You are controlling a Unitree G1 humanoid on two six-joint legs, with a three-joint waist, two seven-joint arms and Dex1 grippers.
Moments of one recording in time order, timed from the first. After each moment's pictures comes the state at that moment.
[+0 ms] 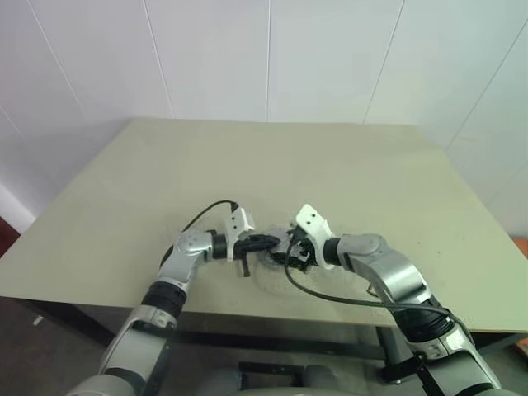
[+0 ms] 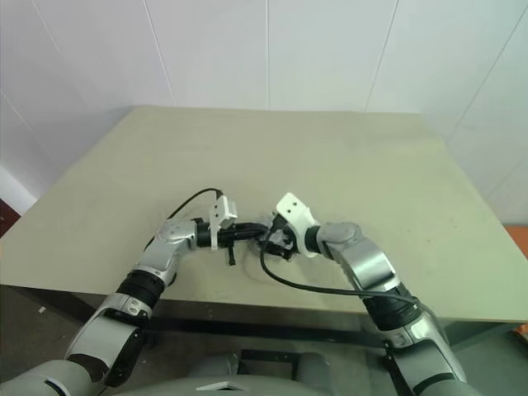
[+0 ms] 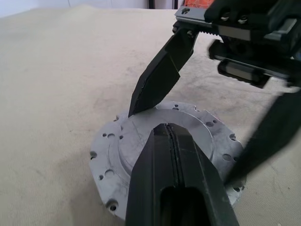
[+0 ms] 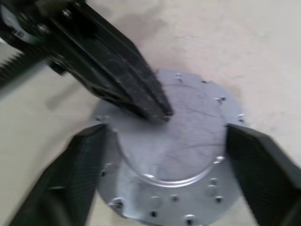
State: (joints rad) left arm -0.52 0.23 -0.21 0.59 -0.15 -0.09 -1.11; right arm -0.40 -0.42 0.28 -0.13 0.24 0.85 0.71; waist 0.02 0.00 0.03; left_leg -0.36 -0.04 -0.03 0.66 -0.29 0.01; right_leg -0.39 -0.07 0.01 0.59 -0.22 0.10
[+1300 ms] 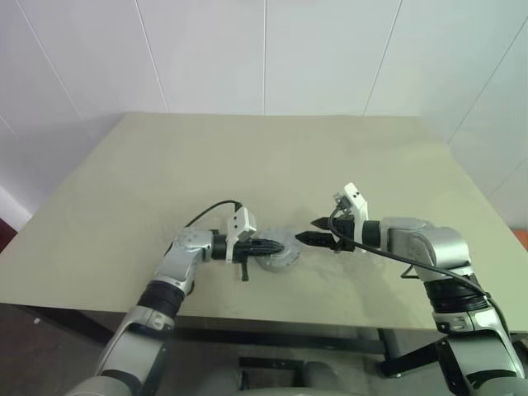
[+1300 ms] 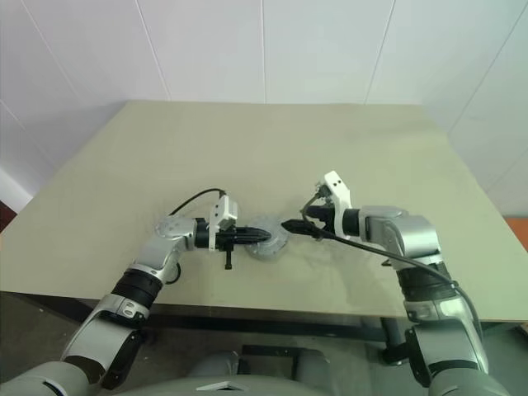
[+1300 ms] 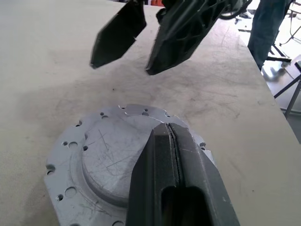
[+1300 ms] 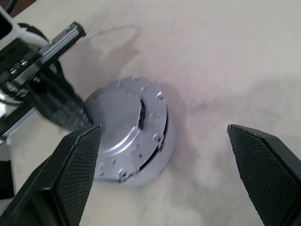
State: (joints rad) left arm -0.50 0.25 -0.22 0.48 -0.19 0.06 -1.24; right arm -0.49 -0.52 0.08 0.05 0.43 0.90 0.84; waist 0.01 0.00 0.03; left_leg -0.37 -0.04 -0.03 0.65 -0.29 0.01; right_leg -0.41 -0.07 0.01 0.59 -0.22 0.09
